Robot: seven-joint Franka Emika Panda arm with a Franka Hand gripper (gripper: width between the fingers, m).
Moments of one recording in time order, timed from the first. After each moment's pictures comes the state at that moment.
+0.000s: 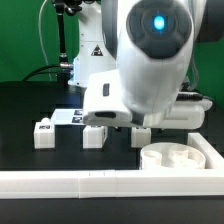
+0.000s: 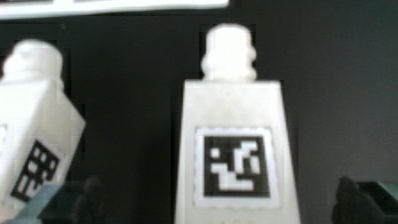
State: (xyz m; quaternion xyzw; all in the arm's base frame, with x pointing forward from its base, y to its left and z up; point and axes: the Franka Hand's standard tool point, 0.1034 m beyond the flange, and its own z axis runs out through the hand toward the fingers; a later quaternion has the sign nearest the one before) arm 0.507 0.049 0.025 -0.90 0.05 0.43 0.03
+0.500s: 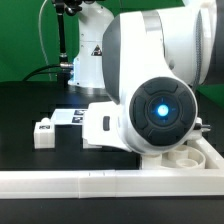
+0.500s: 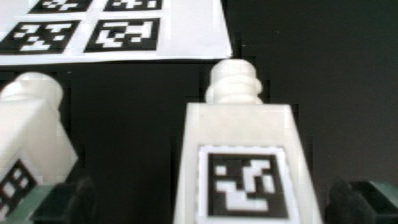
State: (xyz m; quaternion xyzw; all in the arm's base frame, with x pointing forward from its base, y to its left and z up) arm 0.501 0.048 0.011 -0.85 0.04 0.53 0.03
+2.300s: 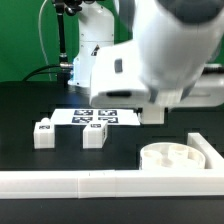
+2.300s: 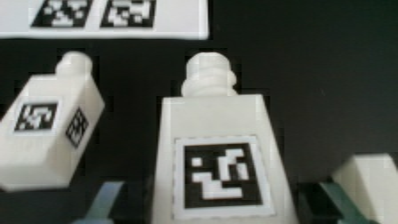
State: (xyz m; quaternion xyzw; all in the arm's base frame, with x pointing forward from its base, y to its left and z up) arm 0.564 0.061 0.089 -0.91 0.03 0.40 0.04
